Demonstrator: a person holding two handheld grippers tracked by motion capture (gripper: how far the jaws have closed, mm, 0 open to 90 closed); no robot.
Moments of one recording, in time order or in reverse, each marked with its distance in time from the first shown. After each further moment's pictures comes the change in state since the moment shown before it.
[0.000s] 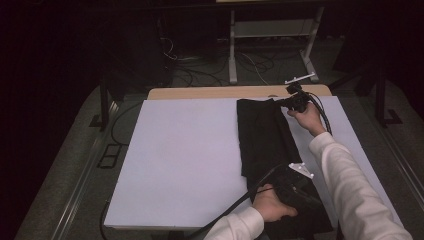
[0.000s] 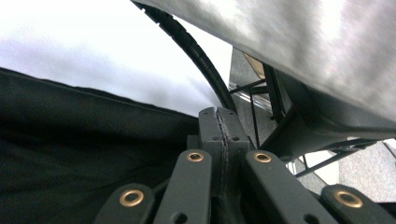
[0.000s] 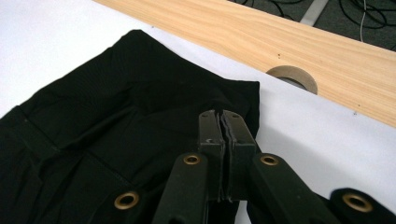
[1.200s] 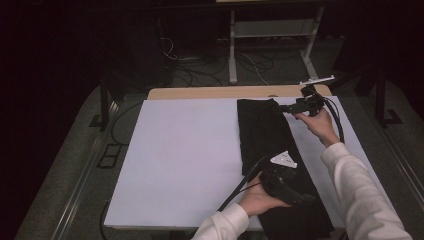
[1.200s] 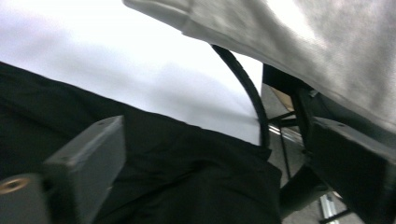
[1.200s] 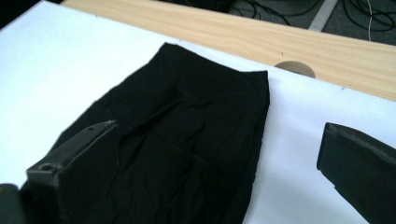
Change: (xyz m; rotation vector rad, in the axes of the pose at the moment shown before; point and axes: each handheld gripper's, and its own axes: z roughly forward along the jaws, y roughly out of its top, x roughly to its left) left arm 0.007 -0.007 -0.046 -0.177 0.148 0.051; right arm 0.011 -0.020 -0.057 -0.093 0.060 0.083
